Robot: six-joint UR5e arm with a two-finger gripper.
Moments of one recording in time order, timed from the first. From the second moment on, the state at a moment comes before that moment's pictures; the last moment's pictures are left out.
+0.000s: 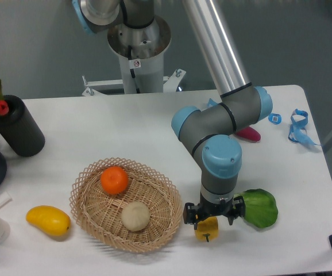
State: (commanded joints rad) arm 2.48 -2.23 -1.45 -0.83 1.51 0.36
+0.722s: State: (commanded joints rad) arm 2.48 -2.23 -1.46 -0.83 1.51 0.36
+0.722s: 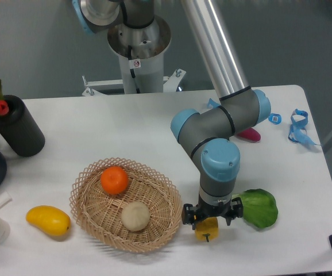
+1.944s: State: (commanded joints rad) arm 2.46 -2.07 -1.47 -0.86 1.60 0.69
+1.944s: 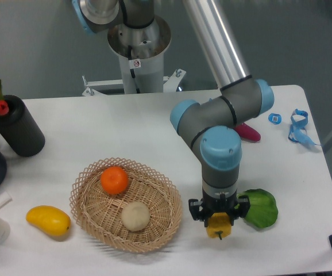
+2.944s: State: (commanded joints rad) arm 2.53 -1.82 -1.47 -1.12 1.53 0.93
